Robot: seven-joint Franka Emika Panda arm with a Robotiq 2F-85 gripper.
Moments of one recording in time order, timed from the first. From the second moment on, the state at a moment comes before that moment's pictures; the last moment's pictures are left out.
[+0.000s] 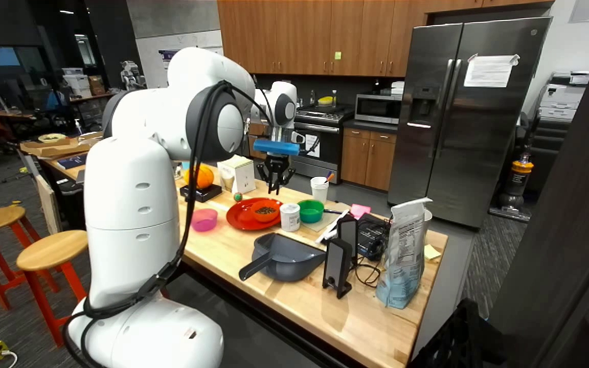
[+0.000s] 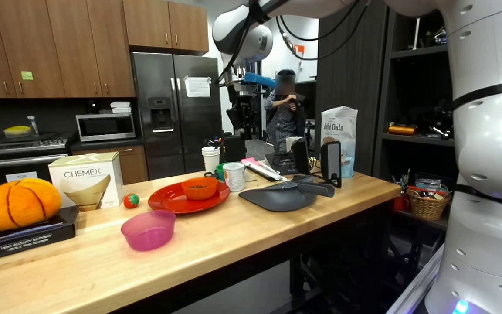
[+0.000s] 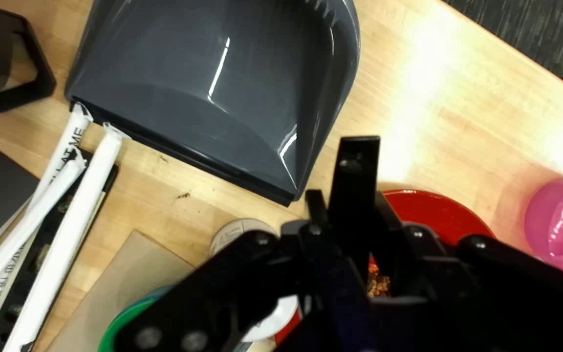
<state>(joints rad) 0.08 0.22 0.07 -1.64 0.06 1.65 -0.19</state>
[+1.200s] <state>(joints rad) 0.12 0.13 0.13 -1.72 -0.17 1.57 -0.23</state>
